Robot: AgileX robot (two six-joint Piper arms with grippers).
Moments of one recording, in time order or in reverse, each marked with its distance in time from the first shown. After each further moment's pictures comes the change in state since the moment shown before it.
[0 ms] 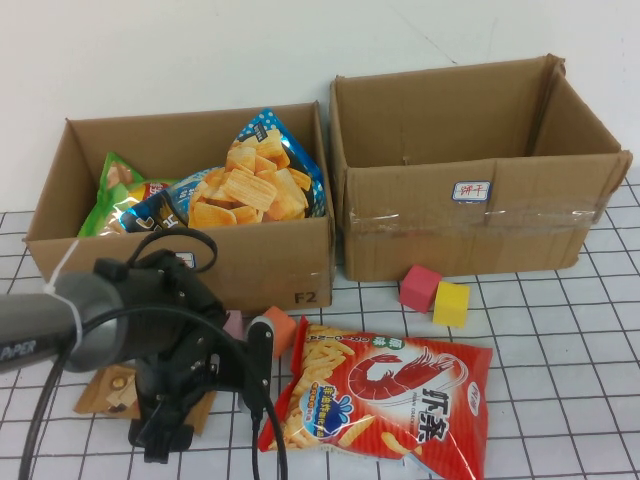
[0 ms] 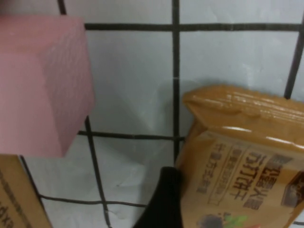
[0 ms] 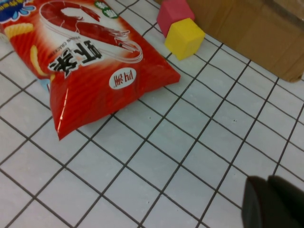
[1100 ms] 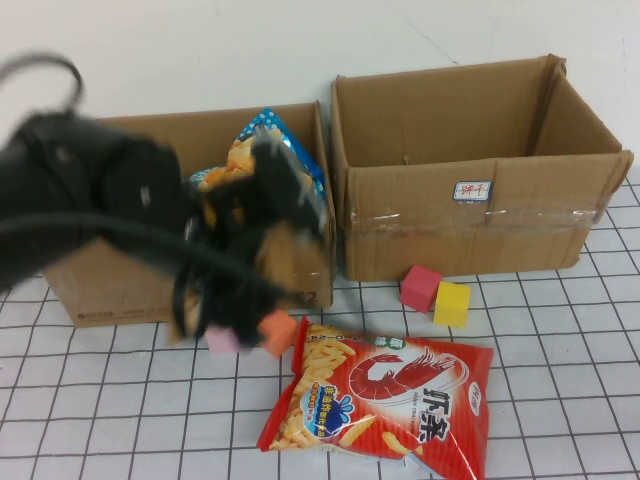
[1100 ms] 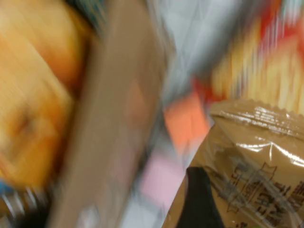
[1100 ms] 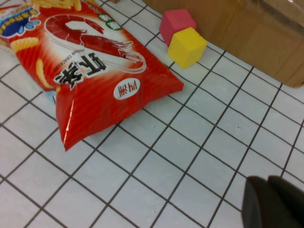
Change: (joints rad) right arm 0.000 0.000 0.000 0.034 -0.004 0.000; left arm -0.027 -0.300 -0.234 -0.434 0.065 -0.110
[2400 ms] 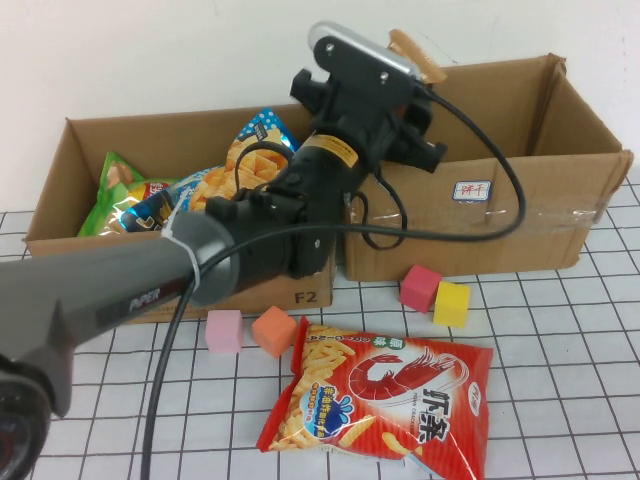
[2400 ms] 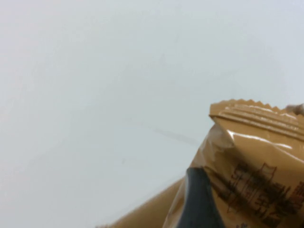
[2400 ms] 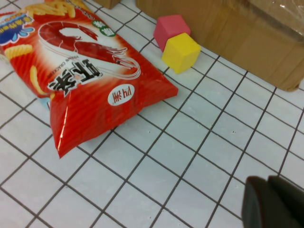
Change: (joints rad) right arm 0.000 0.000 0.000 0.009 -0.019 0.000; left arm -0.097 0.458 -0.197 -0.171 -1.389 -0.281
